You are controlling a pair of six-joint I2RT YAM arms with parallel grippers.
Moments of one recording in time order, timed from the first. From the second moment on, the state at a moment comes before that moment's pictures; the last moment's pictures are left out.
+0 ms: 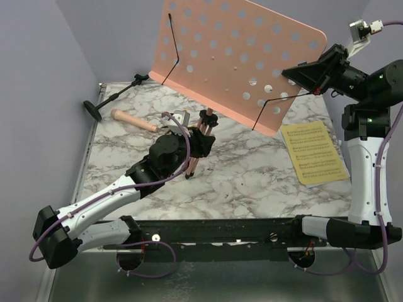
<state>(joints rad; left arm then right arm) -0.86 1.04 0.82 0.10 -0.26 -0.50 -0.08 1.26 1.65 0.11 -1.14 0.78</state>
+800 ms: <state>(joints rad) -0.86 1.20 0.81 0.77 -0.26 -0.29 -0.08 1.21 1.67 0.27 -1.15 0.89</state>
